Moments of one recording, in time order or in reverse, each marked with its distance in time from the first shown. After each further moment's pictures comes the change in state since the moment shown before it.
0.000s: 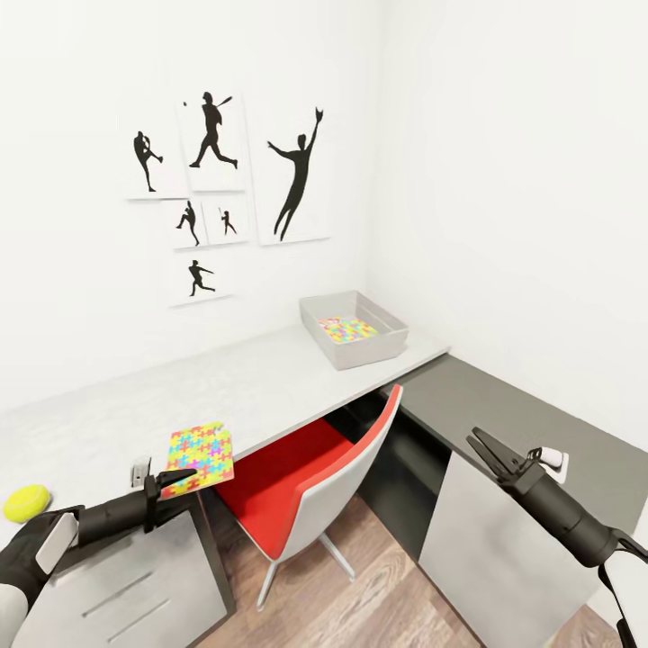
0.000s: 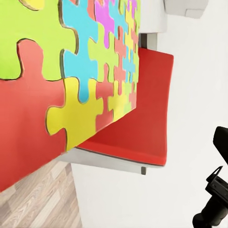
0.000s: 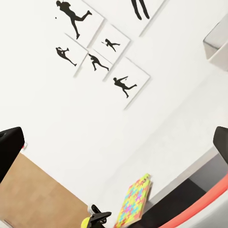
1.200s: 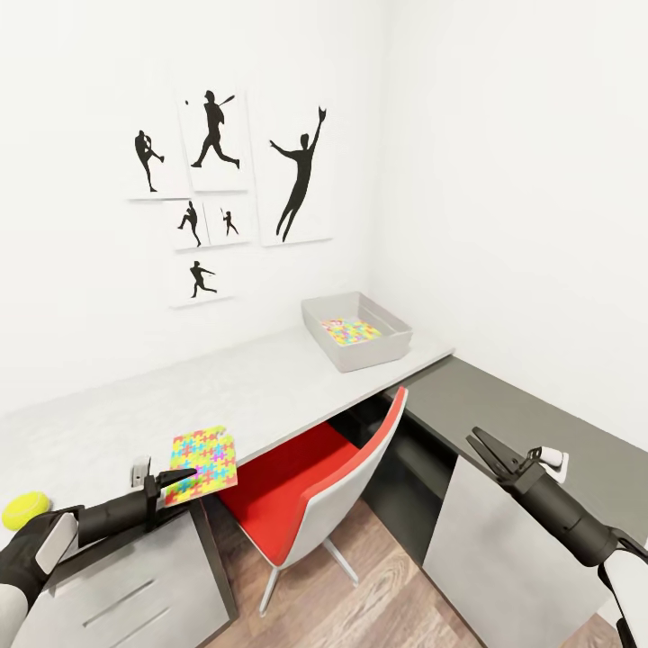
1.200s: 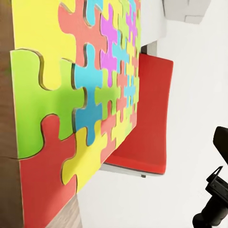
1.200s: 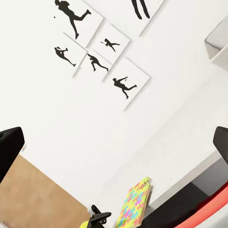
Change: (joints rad) left arm 0.000 0.000 0.001 0.000 0.000 0.000 0.000; right arm -0.002 0.000 0.000 0.000 0.000 -0.001 0.000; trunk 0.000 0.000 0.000
